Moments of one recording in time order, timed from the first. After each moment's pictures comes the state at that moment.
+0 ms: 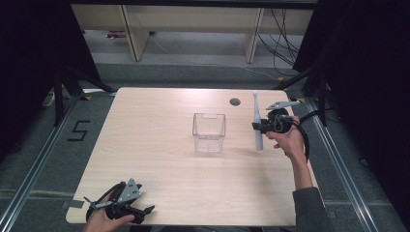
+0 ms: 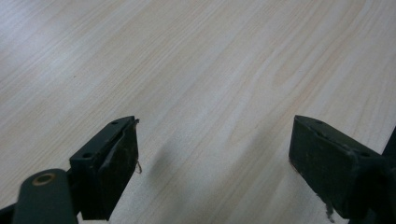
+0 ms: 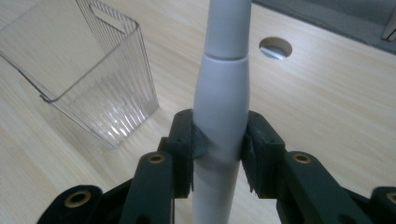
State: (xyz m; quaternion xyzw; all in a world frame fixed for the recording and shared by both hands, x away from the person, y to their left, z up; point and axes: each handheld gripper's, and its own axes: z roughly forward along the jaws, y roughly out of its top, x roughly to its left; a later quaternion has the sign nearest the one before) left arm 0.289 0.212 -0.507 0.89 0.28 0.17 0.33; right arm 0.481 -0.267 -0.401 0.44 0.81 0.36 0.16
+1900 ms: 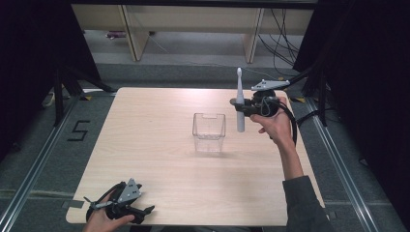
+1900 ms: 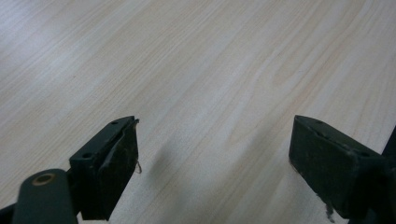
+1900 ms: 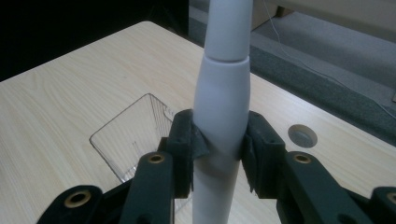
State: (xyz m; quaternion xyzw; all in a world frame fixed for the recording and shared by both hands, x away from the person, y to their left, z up) left arm 0.289 0.211 -0.507 0.89 0.28 0.17 0.33; right arm 0.483 -0.208 -0.331 0.36 0.80 0.43 0.19
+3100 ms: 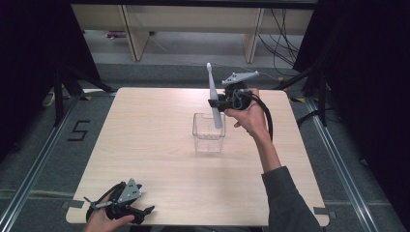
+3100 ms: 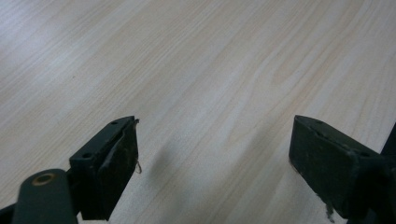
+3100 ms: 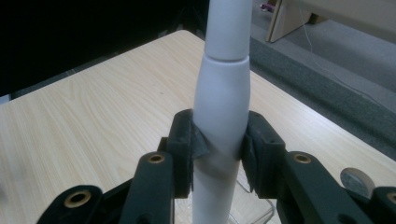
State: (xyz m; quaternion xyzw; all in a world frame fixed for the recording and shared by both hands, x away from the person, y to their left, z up) left arm 0.288 0.211 -0.507 0.88 0.28 0.16 0.34; right arm 0.495 -0.137 -0.319 0.31 0.82 0.44 0.17
